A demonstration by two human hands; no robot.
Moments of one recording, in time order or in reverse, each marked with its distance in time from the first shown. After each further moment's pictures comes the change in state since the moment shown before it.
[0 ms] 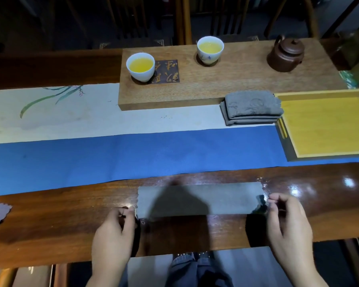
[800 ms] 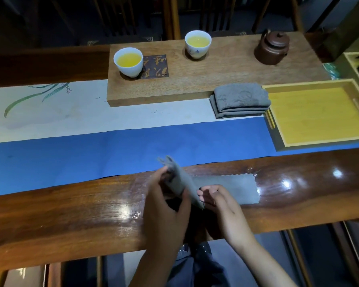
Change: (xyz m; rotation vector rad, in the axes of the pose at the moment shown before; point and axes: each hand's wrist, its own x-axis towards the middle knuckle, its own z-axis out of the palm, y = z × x) left_hand -0.042 0.098 0.042 -0.445 0.092 0.452; right_hand -0.013 -0.053 0.055 0.657 -0.477 0.461
